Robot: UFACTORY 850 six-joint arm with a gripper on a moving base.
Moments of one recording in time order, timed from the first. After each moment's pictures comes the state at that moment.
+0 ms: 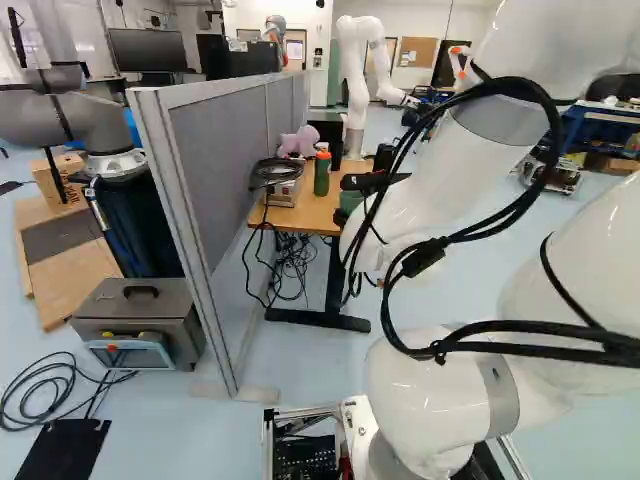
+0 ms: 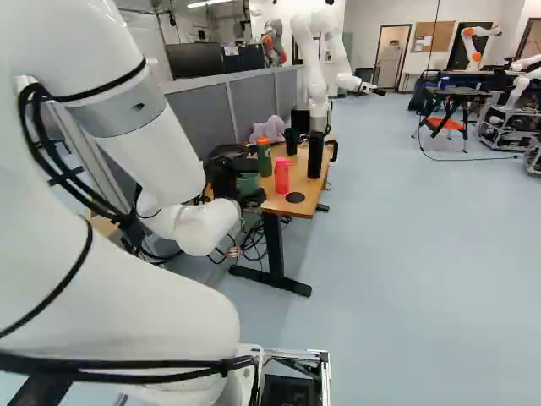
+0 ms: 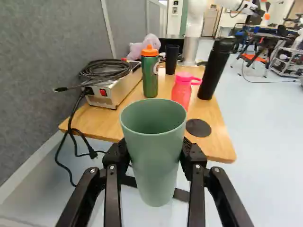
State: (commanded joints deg) arm 0.6 11.8 -8.6 0.0 50.0 0.0
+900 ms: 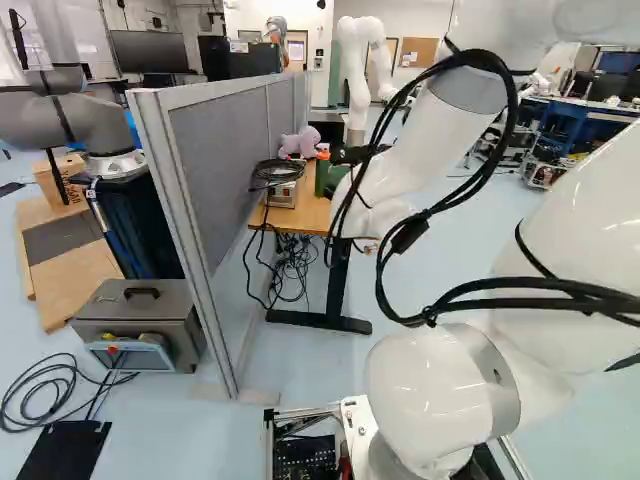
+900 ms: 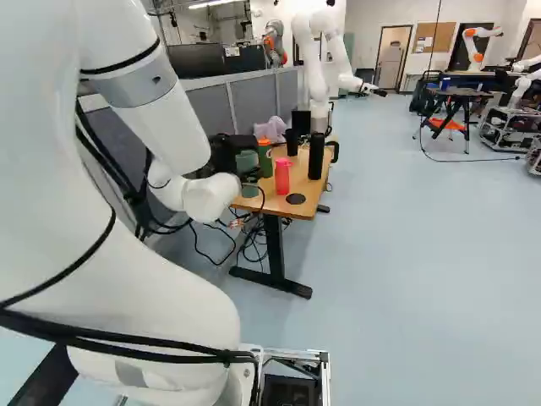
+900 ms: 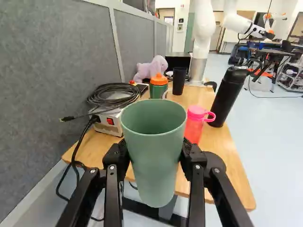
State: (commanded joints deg) arm 2.5 6.3 -19.3 0.0 50.0 0.0
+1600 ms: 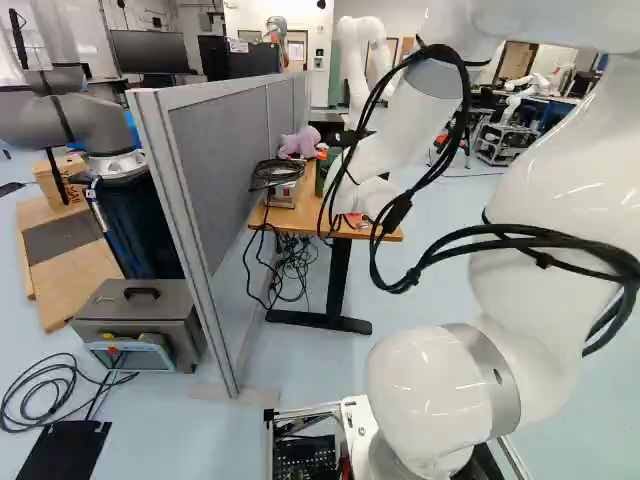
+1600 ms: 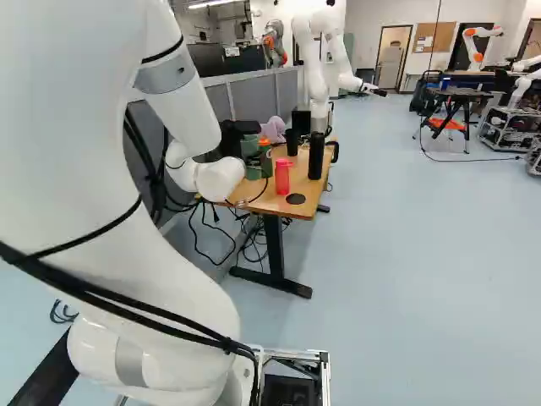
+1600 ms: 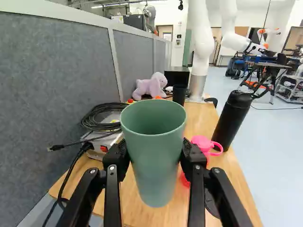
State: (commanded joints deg) arm 2.2 -3.0 -28.9 0.0 54.0 0.0
